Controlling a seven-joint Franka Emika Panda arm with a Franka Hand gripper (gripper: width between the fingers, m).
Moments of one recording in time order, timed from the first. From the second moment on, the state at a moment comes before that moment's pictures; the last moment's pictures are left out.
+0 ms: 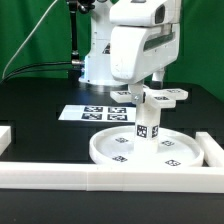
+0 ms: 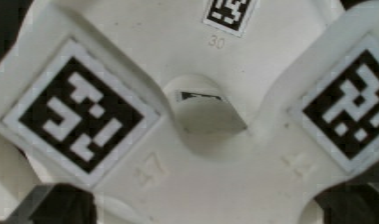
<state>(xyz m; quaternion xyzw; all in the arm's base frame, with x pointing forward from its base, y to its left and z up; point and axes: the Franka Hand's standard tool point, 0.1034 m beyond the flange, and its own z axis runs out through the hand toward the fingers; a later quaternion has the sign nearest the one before) 0.554 0.034 0.100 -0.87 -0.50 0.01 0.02</state>
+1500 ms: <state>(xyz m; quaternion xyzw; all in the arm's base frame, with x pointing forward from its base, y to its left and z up) 0.552 0.038 0.097 -1.00 0.00 0.00 0.03</state>
